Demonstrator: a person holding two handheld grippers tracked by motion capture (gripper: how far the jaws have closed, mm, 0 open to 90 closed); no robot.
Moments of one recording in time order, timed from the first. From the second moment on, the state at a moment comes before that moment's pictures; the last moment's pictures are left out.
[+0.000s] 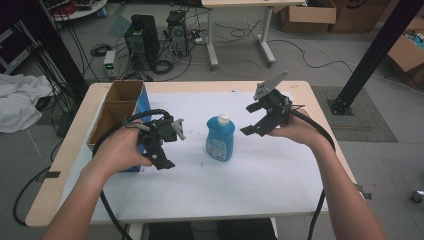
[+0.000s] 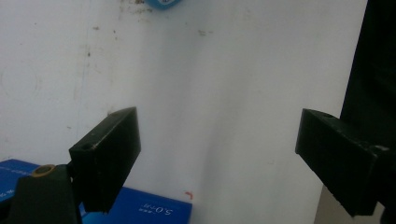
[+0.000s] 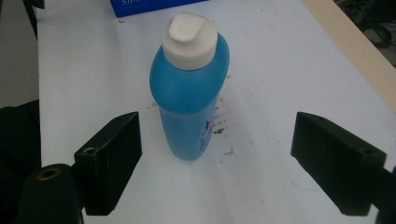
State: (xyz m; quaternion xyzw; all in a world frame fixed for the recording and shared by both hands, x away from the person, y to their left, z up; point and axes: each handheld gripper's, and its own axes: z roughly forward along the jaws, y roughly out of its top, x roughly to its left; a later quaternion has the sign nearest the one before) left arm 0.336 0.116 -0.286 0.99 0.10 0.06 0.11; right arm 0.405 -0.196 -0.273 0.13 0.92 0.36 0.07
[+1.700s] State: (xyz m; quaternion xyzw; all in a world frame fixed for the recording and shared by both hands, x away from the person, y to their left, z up) left arm 0.336 0.117 -0.285 0.99 0.10 0.06 0.11; right arm 0.399 -0.144 -0.336 0.15 0.92 0.36 0.09
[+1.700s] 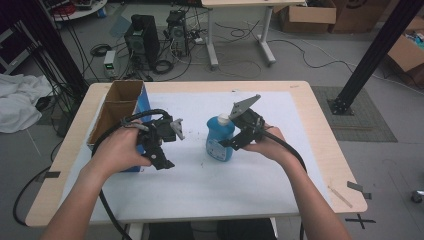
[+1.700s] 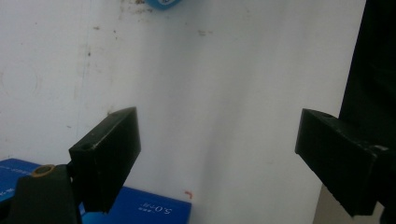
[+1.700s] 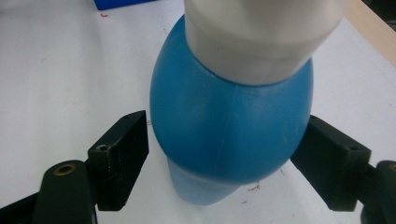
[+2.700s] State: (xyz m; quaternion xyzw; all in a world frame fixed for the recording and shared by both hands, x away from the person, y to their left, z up) left arm 0.337 0.117 -0.285 0.99 0.10 0.06 0.11; right arm 0.400 -0.135 -0.350 0.15 0.90 0.39 0.11
